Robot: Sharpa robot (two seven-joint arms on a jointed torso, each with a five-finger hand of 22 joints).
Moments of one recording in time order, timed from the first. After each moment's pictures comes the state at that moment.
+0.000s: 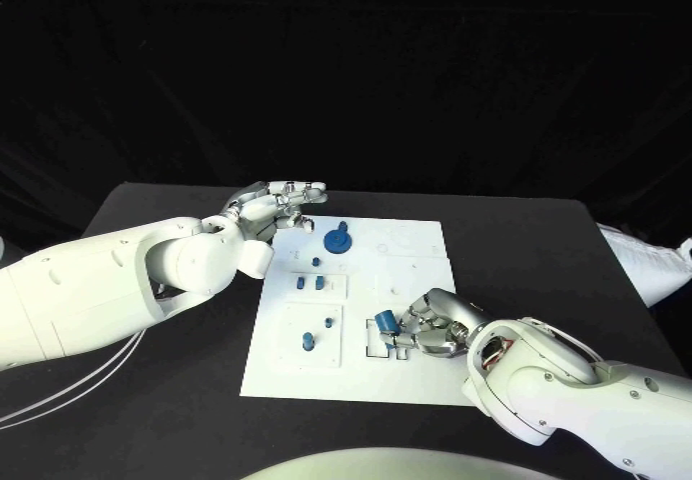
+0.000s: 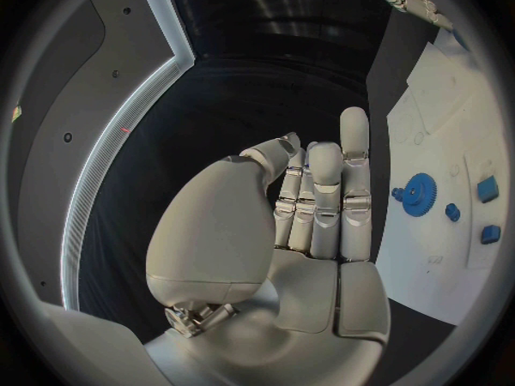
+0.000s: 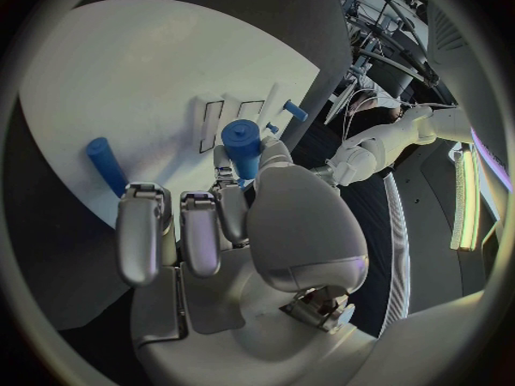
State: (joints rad) left arm 1.20 -0.89 -0.03 1.54 0.12 -0.18 0.27; left_hand 1.40 -0.14 0.47 0.02 0.11 1.07 0.17 0.11 0.07 1.14 0.10 0.17 0.07 1.24 0.01 1.06 0.58 0.16 1.29 0.10 0.53 0.77; right arm 0.86 -0.91 0.05 1.92 -1.34 -0.44 -0.57; right_hand 1.25 0.02 -0.16 0.29 0.47 1.10 0.07 0.26 0.23 1.44 -0.01 1.29 1.31 1.47 -0.08 1.50 1.31 0.08 1.46 0.03 1.41 1.25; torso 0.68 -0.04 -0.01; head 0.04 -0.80
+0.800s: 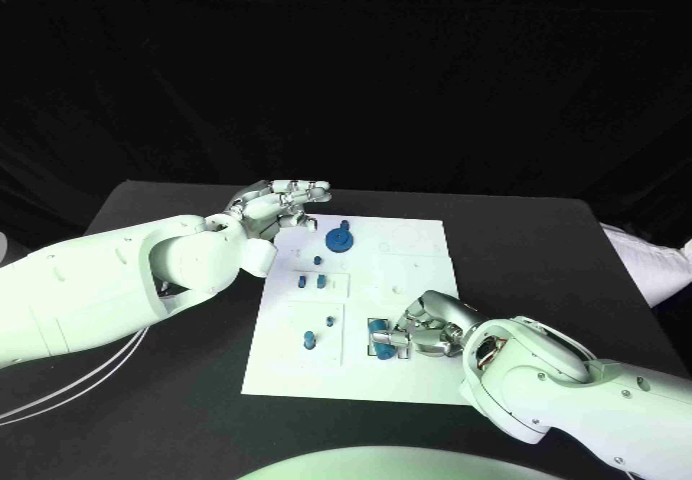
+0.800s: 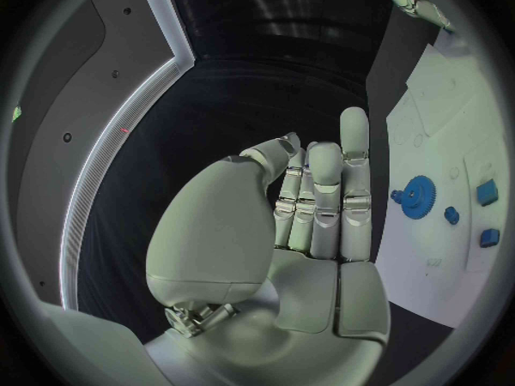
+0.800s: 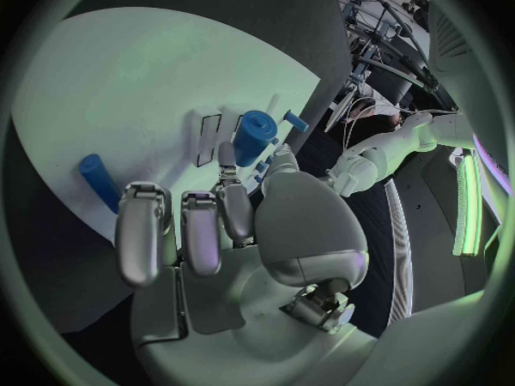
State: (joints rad) left arm 1.20 -0.89 -0.03 1.54 0.12 -0.18 0.27; left_hand 1.40 -0.14 0.47 0.02 0.11 1.07 0.17 0.11 0.07 1.14 0.10 0.17 0.07 1.24 0.01 1.06 0.58 0.16 1.29 0.10 0.53 0.77; right arm 0.86 -0.88 0.05 1.90 -1.37 -0.40 -0.58; right_hand 1.09 0.00 -0.26 0.29 0.17 1.11 0.06 0.27 0.31 1.45 -0.02 1.25 1.30 1.47 -0.08 1.50 1.31 0.08 1.46 0.02 1.41 1.24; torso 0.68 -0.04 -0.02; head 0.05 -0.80
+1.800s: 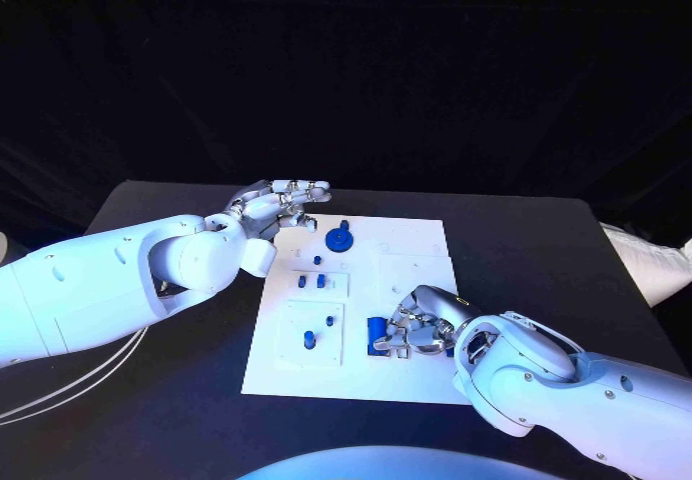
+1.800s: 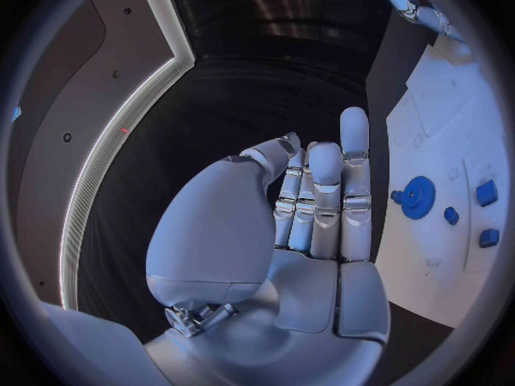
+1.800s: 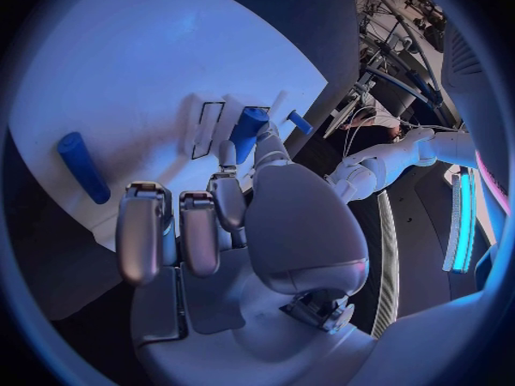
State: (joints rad) left arm 1.20 -0.89 -0.03 1.55 0.12 -0.17 0.26; left_hand 1.40 -0.14 0.47 0.02 0.11 1.07 0.17 0.11 0.07 1.14 0.10 0.17 0.07 1.25 0.01 1.06 0.58 0.16 1.29 0.10 0.53 0.77; right arm 0.86 -0.84 0.05 1.87 -1.46 -0.40 -0.58; right_hand 1.32 -0.03 -0.12 0.17 0.08 1.11 0.06 0.27 0.38 1.42 -0.01 1.18 1.32 1.46 -0.08 1.49 1.31 0.08 1.46 0.02 1.41 1.25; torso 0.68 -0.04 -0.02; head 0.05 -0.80
